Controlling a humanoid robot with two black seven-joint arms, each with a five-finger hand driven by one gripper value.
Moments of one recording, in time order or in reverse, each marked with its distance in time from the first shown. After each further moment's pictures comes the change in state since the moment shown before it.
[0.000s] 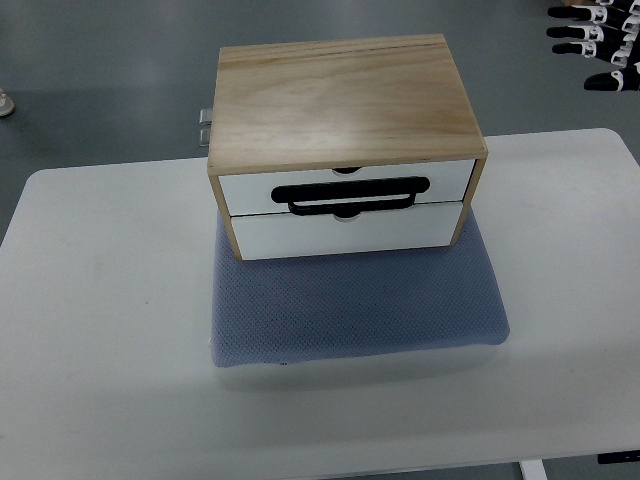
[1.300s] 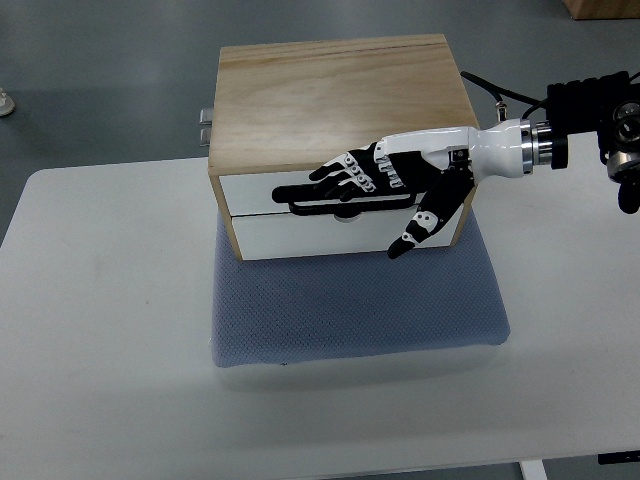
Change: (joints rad) left arm 0.000 0.000 0.000 0.000 0.000 0.000 0.000; right arm -0.017 0.396 0.064 0.090 -0.367 0.000 -0.161
